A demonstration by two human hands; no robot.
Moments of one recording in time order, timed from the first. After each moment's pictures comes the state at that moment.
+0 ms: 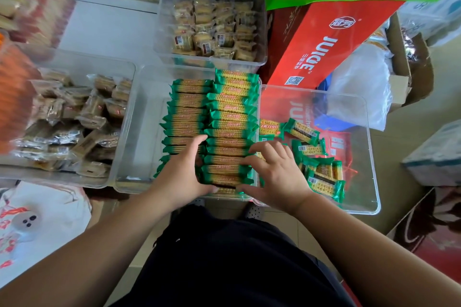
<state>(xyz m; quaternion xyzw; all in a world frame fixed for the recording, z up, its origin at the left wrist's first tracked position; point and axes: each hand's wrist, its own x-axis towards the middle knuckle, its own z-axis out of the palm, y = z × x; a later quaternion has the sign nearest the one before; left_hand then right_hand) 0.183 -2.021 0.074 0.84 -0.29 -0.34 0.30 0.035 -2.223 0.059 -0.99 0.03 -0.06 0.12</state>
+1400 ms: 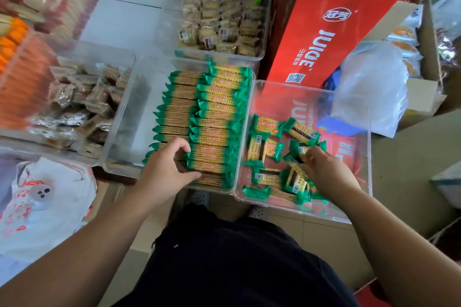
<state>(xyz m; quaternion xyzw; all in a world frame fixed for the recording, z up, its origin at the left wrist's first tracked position) 0.152 -2.021 0.055 0.89 -0.20 -0.25 0.32 -0.030 -2.350 0.038 -0.90 0.31 0.18 0.23</state>
